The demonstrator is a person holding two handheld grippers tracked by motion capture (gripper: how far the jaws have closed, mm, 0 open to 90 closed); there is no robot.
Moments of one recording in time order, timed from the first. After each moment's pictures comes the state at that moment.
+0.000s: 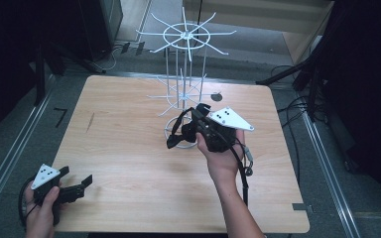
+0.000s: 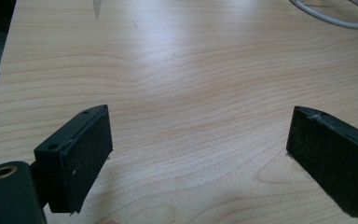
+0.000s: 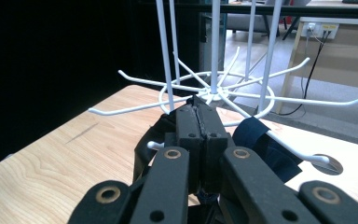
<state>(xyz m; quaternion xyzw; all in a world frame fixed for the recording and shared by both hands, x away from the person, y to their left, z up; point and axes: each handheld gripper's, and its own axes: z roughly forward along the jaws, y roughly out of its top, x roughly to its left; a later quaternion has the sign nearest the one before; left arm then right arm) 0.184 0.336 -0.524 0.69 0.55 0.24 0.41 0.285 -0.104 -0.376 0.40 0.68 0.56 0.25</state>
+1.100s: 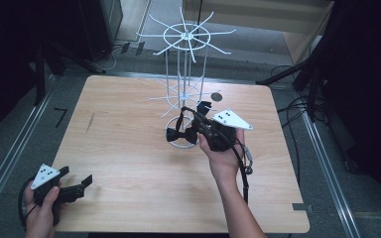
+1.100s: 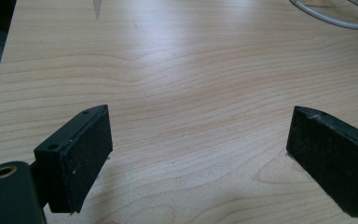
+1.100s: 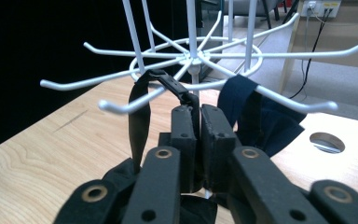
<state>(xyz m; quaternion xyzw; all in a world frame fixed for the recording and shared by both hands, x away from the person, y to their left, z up) 0.184 0.336 -0.524 0.69 0.55 0.24 0.41 0.300 -0.113 -0.404 0.42 0.68 0.55 0.23</state>
